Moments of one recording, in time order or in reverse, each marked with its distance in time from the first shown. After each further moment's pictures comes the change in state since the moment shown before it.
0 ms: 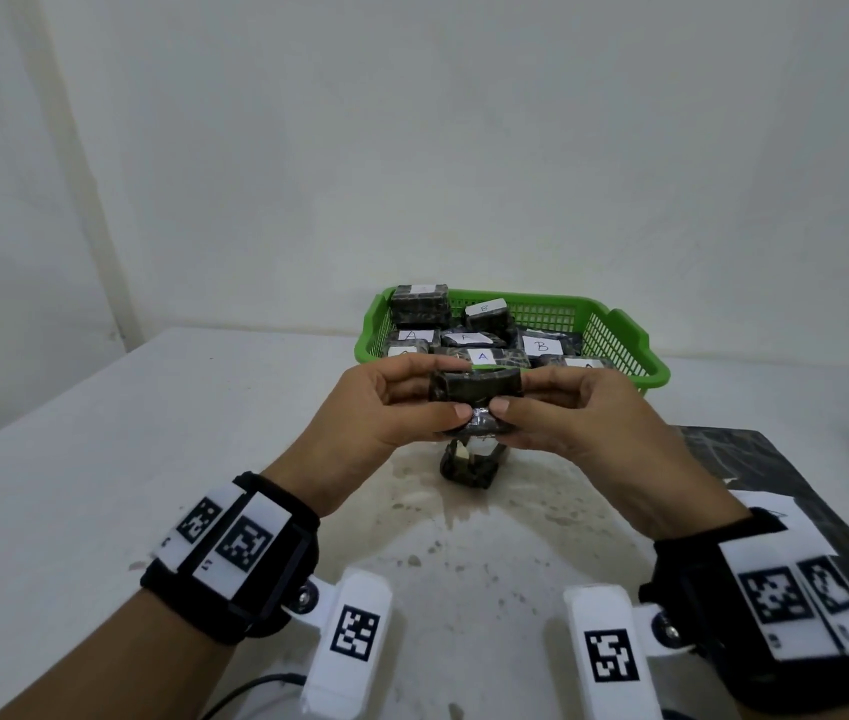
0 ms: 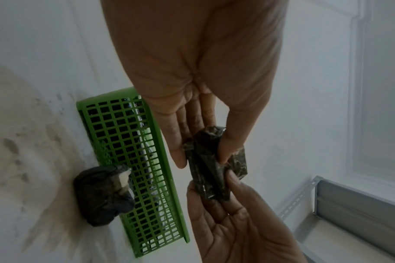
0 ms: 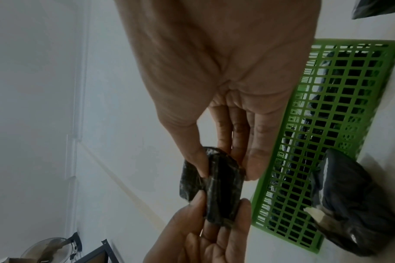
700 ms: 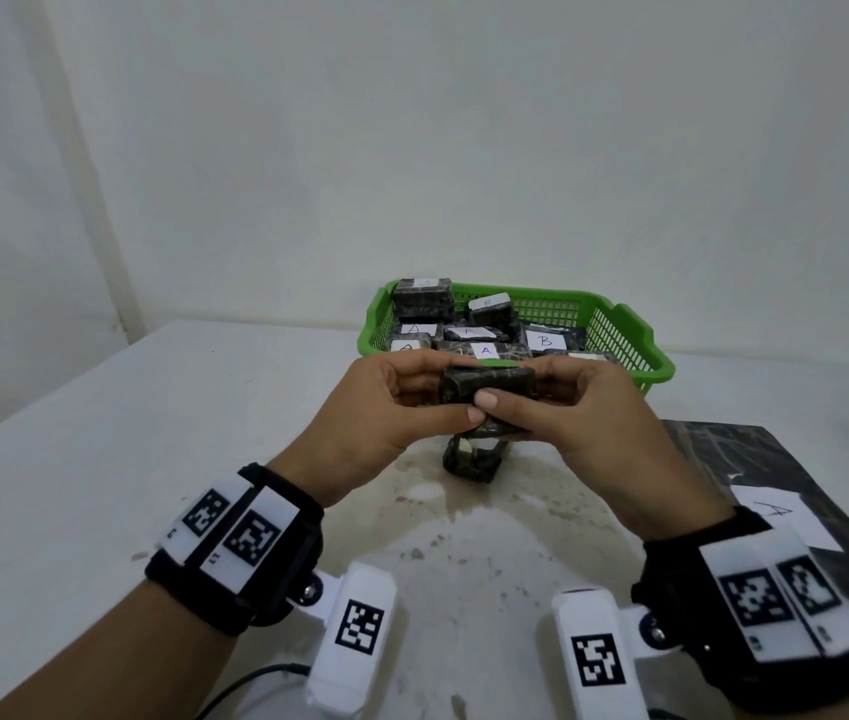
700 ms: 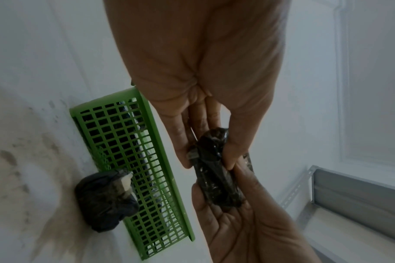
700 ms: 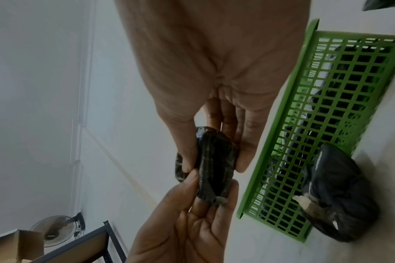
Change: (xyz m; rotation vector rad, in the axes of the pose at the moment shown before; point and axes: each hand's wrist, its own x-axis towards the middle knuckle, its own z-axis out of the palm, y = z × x) left_hand -0.003 0.002 0.003 0.088 -0.035 0.069; right_hand -0.004 0.001 0.008 -0.091 0.044 -0.114
